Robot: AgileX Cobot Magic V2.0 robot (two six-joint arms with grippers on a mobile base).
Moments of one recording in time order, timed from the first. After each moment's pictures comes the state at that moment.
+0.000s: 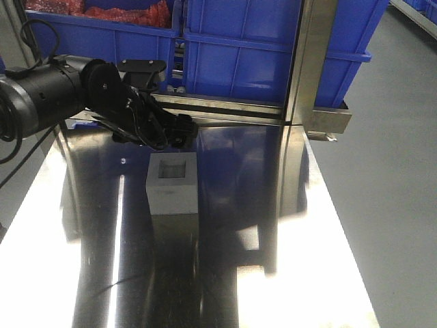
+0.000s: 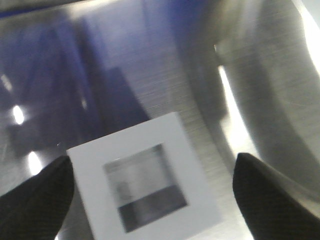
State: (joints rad) left arm -0.38 1.91 -1.61 -0.10 0.73 -0.17; right arm -0.08 -0.01 0.03 0.01 0.22 0.01
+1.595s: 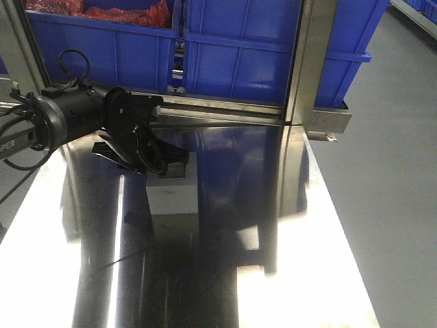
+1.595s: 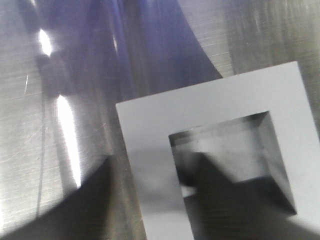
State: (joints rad) left arm -0.36 2.04 -1.62 0.00 0.82 -0.28; right arm -0.08 -0.01 0.03 0.01 0.22 0.01
